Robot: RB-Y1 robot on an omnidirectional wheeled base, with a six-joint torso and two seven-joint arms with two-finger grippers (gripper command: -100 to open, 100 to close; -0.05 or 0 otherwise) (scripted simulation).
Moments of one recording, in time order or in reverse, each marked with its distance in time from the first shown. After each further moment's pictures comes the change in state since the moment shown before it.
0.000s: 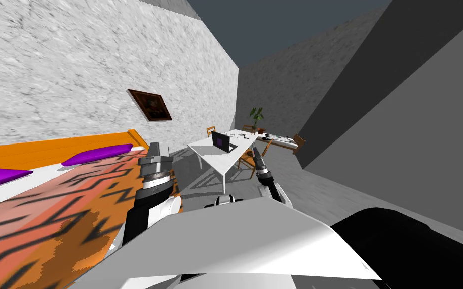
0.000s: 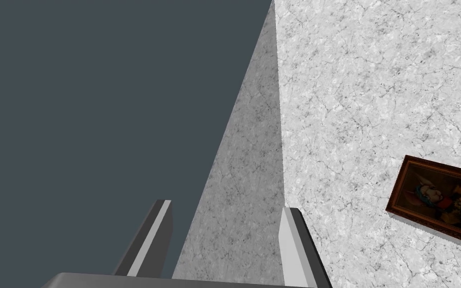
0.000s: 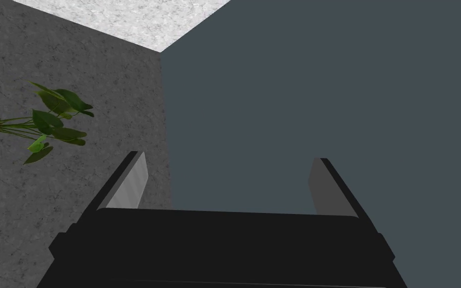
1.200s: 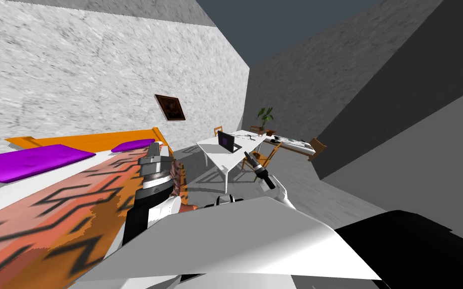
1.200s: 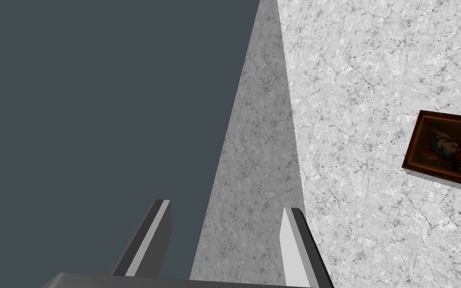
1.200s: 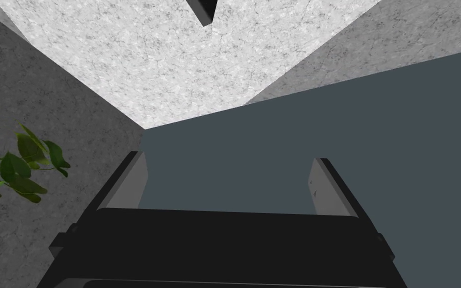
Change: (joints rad) left arm 0.000 0.000 0.000 0.000 0.000 0.000 0.000; right arm -0.196 -0.210 0.032 0.302 0.074 0.104 0.237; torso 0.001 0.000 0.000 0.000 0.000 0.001
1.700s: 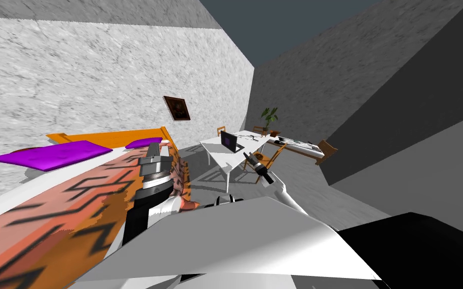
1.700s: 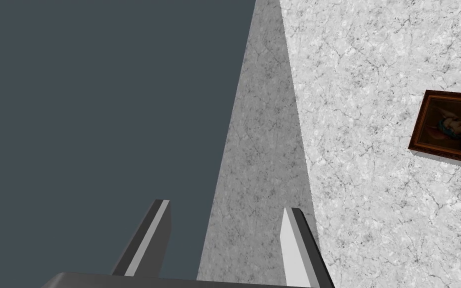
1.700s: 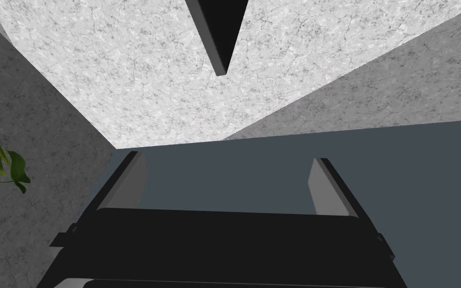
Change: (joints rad) left arm 0.000 0.000 0.000 0.000 0.000 0.000 0.000; right arm -0.091 -0.084 0.022 0.122 0.034 0.049 0.098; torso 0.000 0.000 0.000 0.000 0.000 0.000
